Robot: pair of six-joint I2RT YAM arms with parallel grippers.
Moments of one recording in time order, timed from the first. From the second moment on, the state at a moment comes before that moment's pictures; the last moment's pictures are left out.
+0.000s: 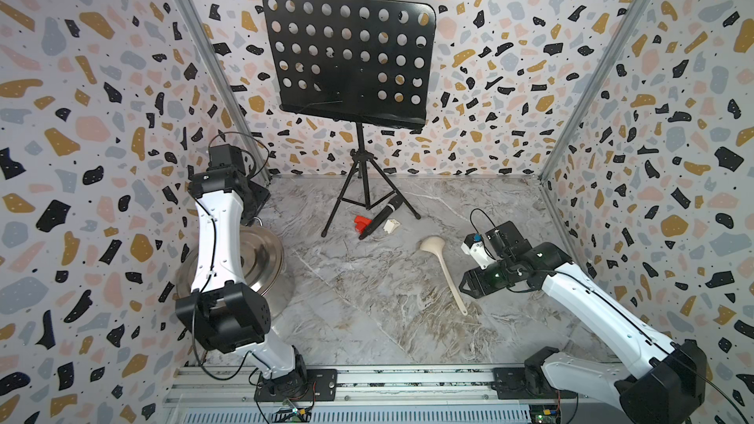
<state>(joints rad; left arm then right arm) 0.29 1.66 1.83 -1.20 -0.04 -0.82 0.51 1.15 0.99 -1.01 -0.32 0.11</state>
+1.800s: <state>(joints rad) 0.35 1.72 1.70 -1.22 0.00 -0.71 0.51 1.13 0.95 -0.99 -0.32 0.10</state>
